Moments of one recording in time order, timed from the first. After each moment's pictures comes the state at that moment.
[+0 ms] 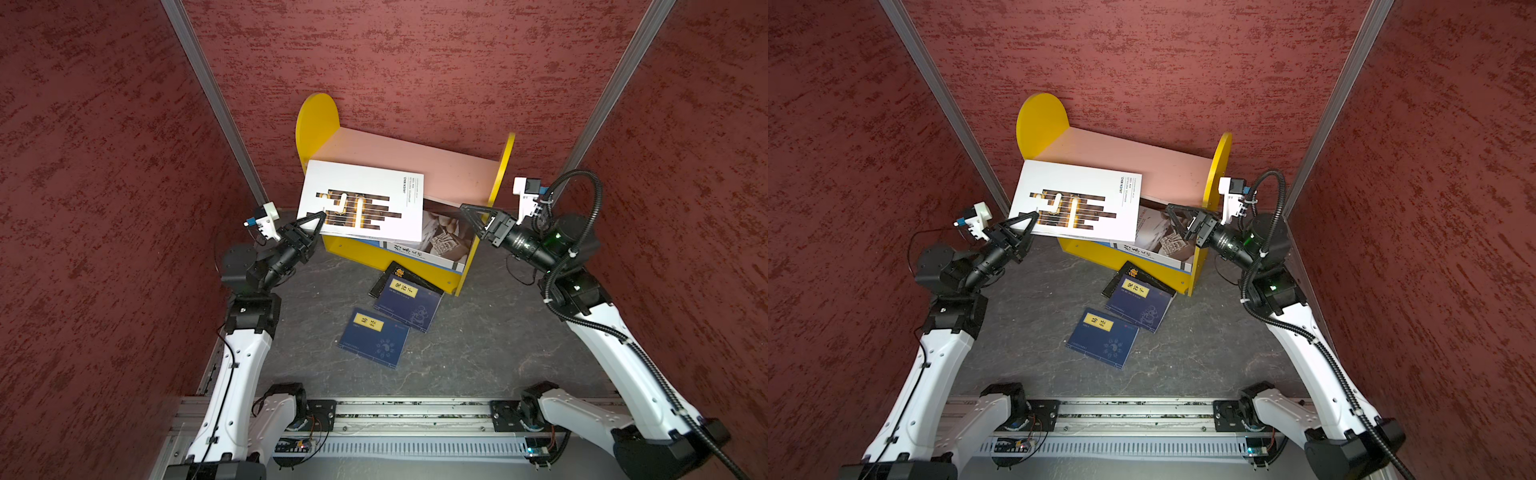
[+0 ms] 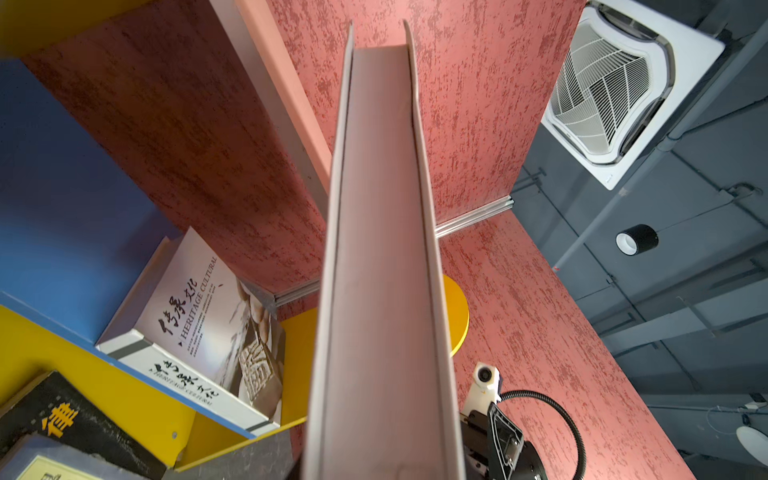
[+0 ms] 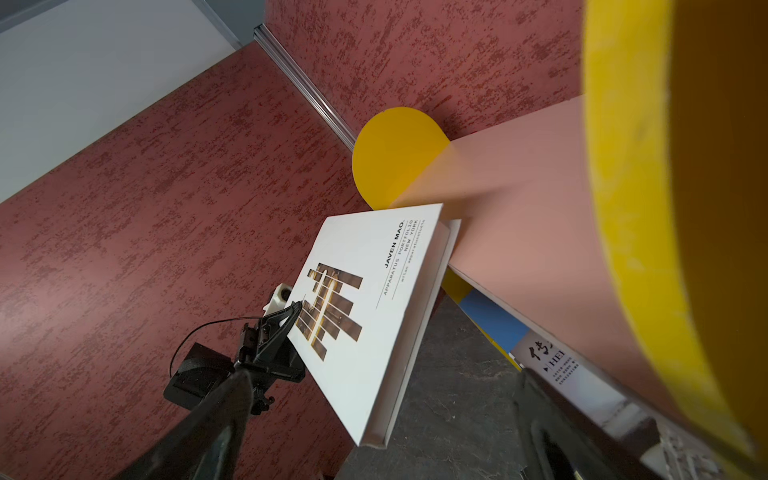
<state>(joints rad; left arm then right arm) 0.06 0.88 0.89 0.20 0.69 -1.35 0.33 1.09 1.20 0.00 -0.53 0.79</state>
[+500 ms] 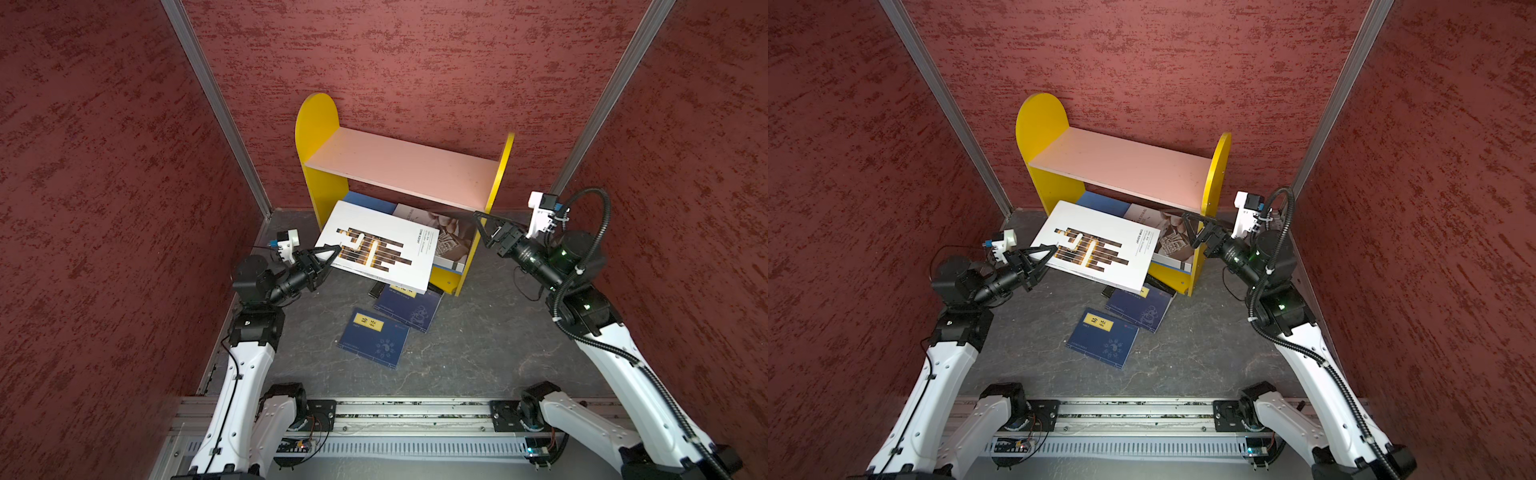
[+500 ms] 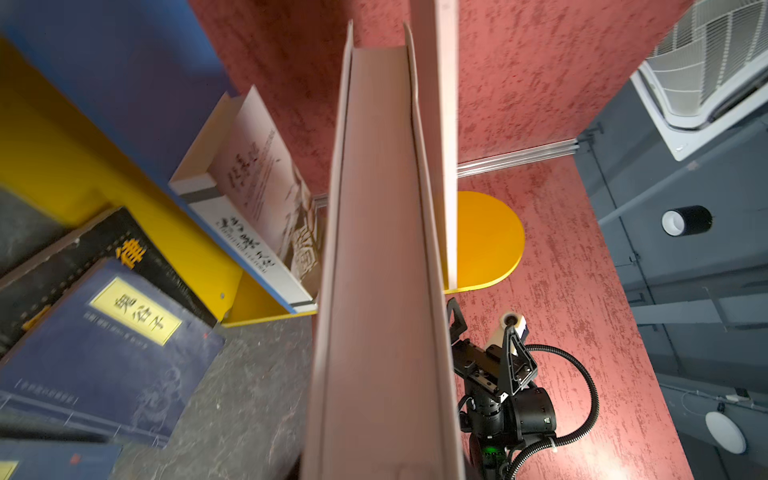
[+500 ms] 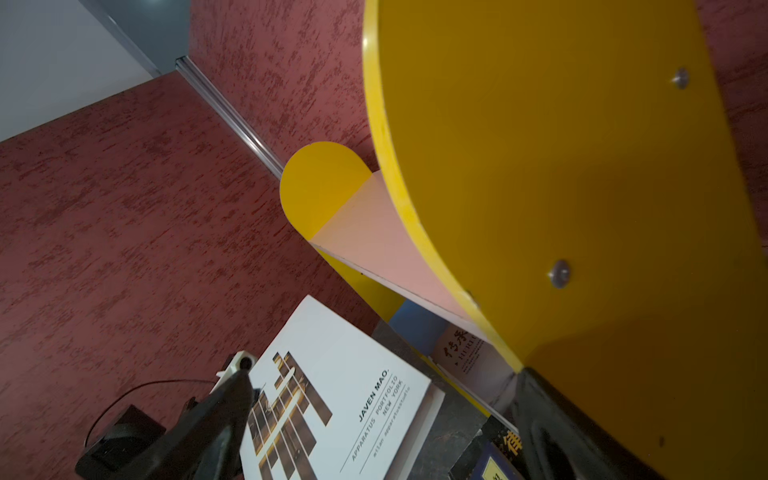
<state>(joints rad) 0.06 0.82 0.75 0.01 0.89 -1.32 0.33 0.93 1.08 -0.08 -0.24 0.71</state>
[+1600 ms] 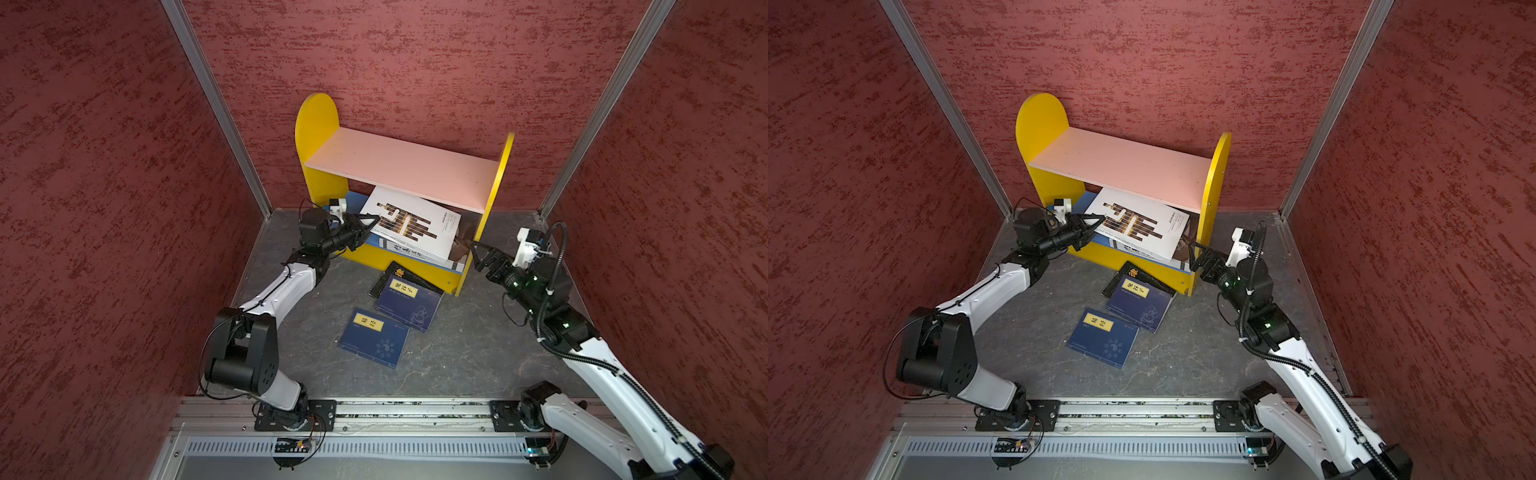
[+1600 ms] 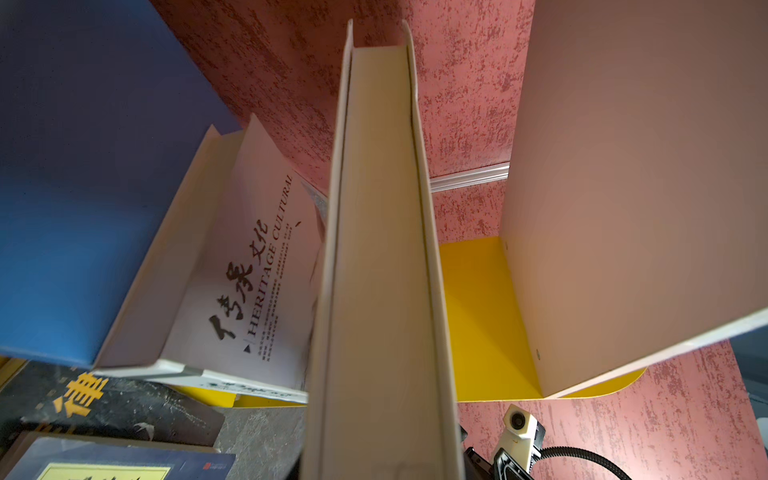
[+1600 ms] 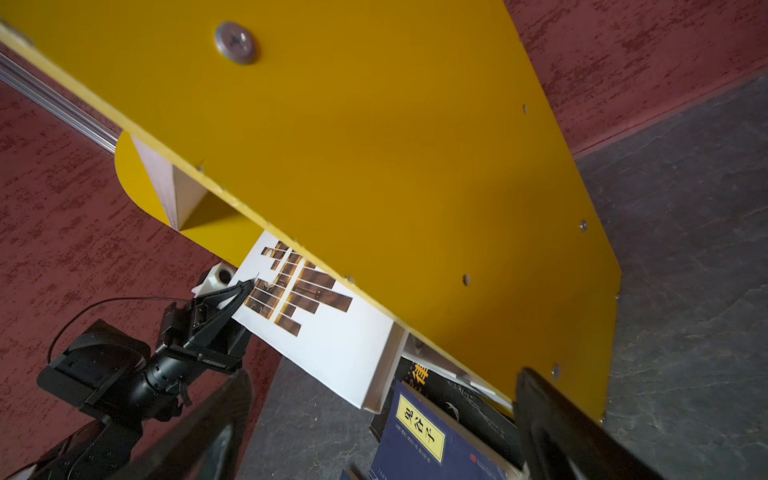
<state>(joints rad) -0.21 1.55 1.09 0.36 0.70 -1.25 0.41 0.86 0.79 -0.08 0.00 0.74</state>
